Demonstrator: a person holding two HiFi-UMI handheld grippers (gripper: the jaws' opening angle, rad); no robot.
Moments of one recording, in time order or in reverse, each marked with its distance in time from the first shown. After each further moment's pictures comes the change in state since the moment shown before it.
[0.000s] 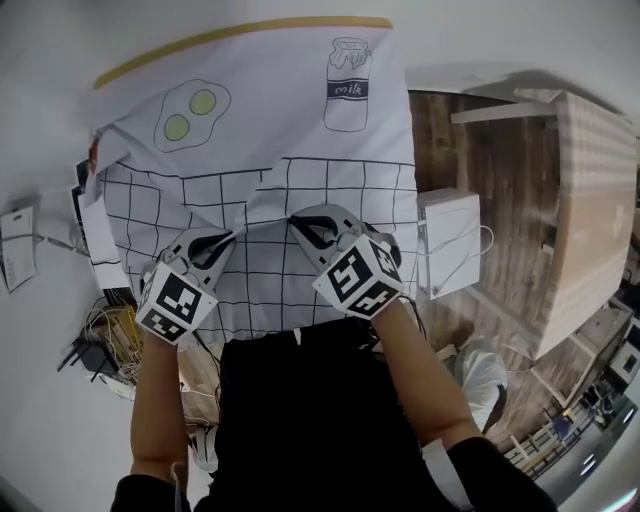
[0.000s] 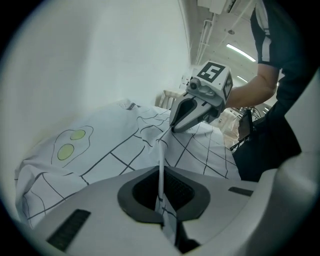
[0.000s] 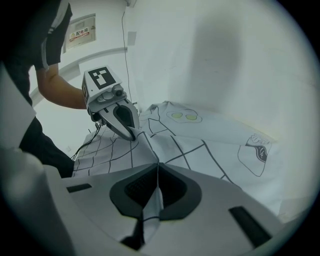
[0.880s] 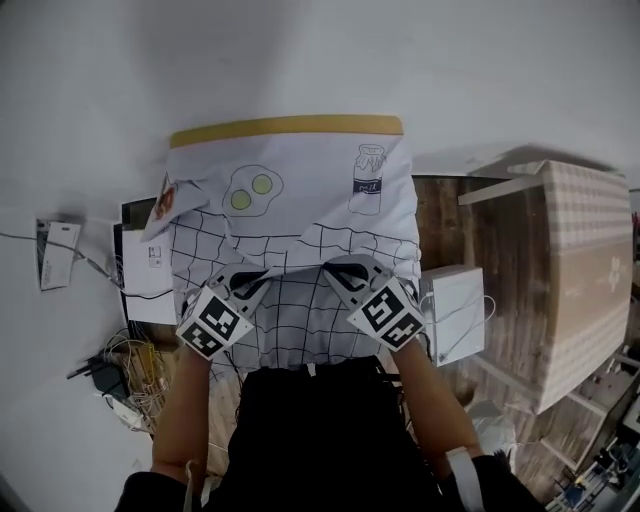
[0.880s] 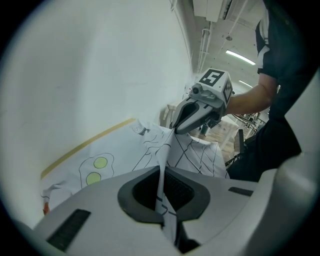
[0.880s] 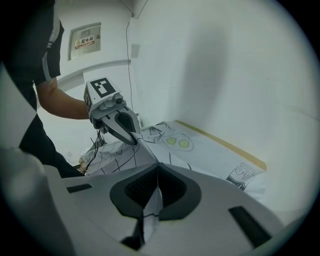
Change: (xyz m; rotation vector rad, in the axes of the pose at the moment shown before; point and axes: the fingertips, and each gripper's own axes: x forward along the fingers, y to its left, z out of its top) left arm -0.064 -0.003 0.059 -0.008 -0.097 0.077; right arm -0.064 0.004 0.067 -0.027 -0.088 0.008
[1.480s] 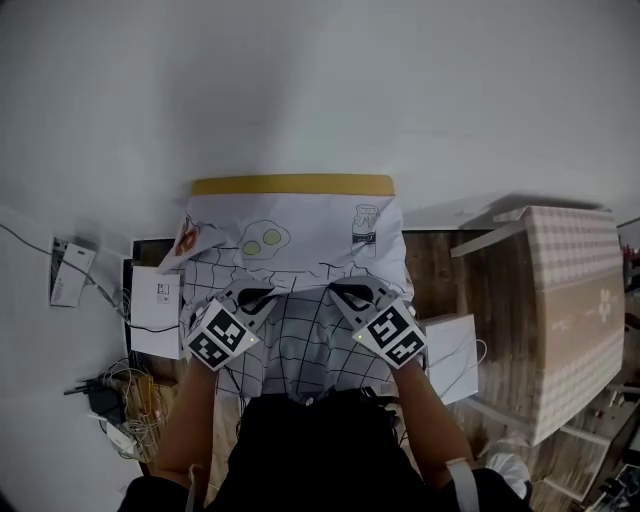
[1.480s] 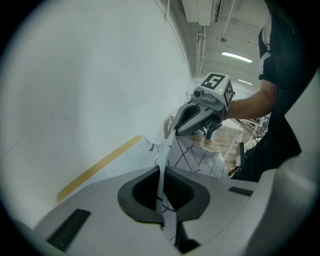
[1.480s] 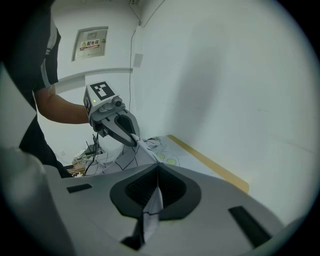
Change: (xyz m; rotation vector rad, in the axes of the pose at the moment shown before) left arm -0.038 0.010 0.063 0.059 -0.089 0.073; right arm -0.046 -0.014 0.058 -0.063 -0.085 -0.069
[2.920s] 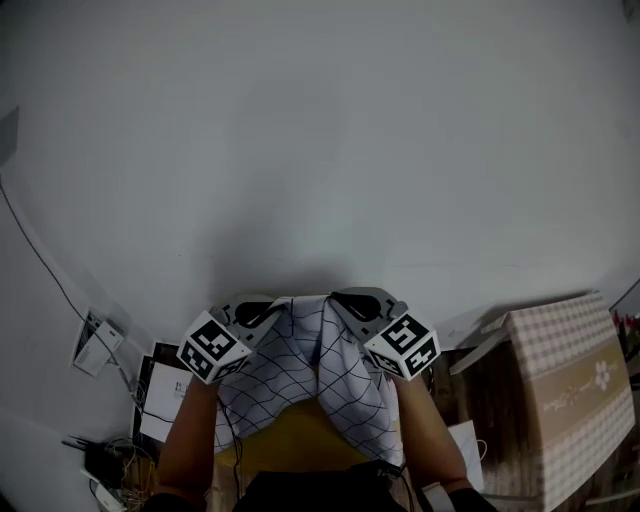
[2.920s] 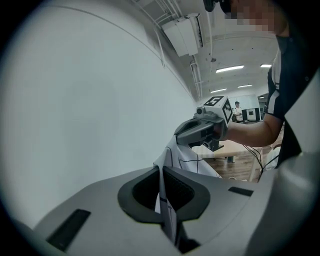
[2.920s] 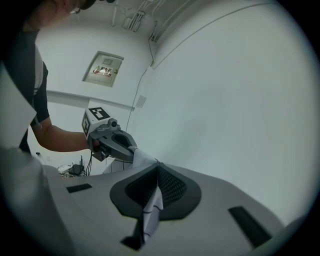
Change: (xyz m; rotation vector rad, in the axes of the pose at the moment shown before) left arm -0.152 0.076 0.216 0.114 -0.384 0.224; right arm -0.106 -0.059 0.251 -0.197 -0.382 -0.101
